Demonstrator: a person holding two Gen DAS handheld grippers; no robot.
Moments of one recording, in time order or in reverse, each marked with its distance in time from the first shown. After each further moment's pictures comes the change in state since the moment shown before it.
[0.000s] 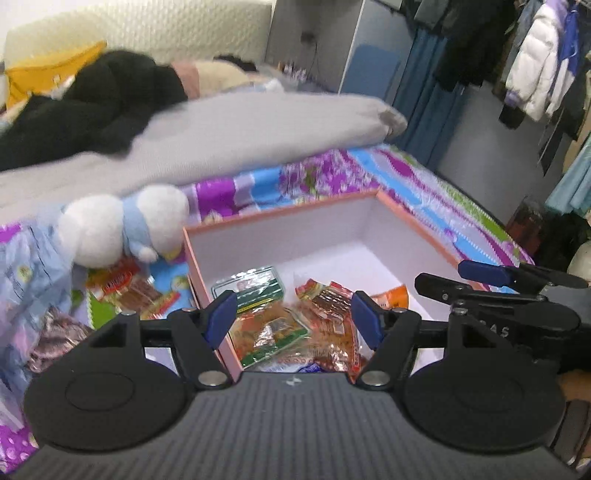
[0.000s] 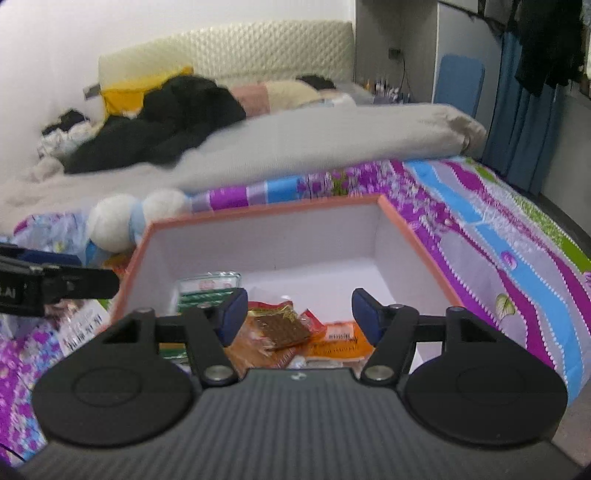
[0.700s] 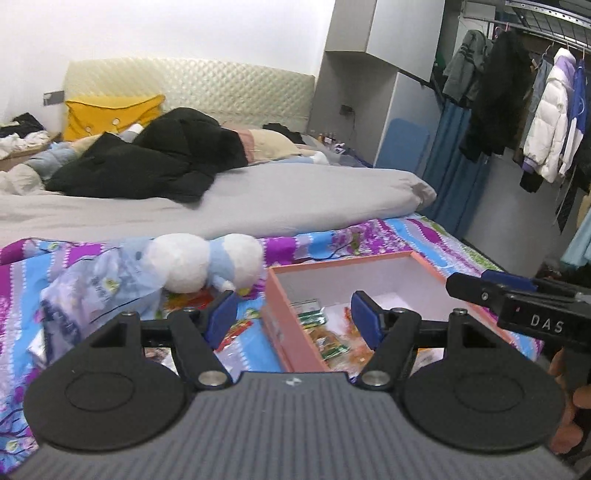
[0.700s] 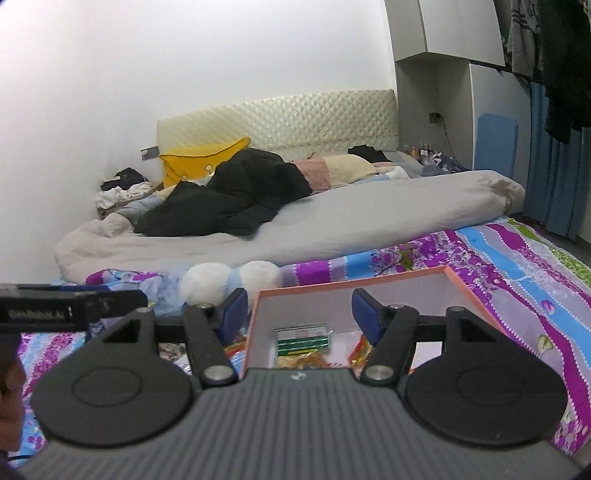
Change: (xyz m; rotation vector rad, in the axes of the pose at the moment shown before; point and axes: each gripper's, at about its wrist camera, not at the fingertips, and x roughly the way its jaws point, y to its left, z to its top) left arm -0.125 0.049 -0.050 -0.063 -0.231 0.105; right arm -0.077 0.067 0.000 0.005 -0.200 0.158
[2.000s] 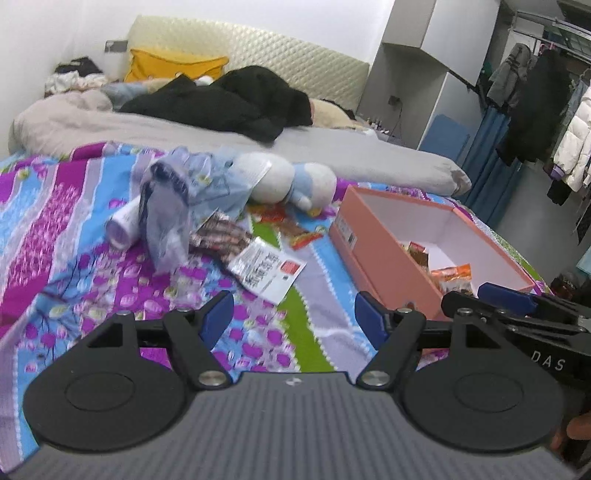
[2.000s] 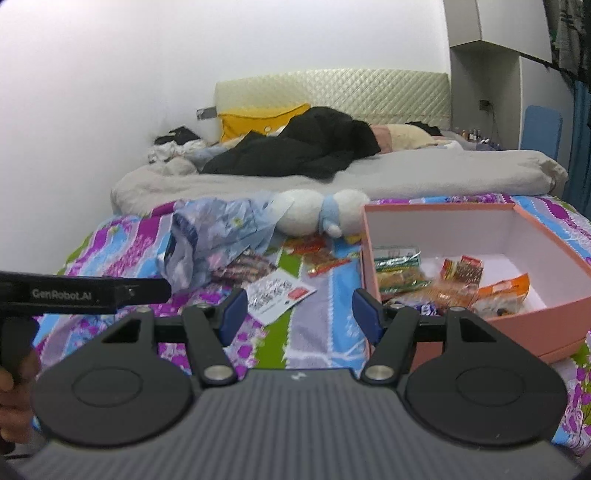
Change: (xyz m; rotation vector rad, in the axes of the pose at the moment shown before) left arm -0.092 0.091 -0.138 -0.161 0.063 0.077; right arm -0.040 0.111 -0.112 -0.099 0.081 0.114
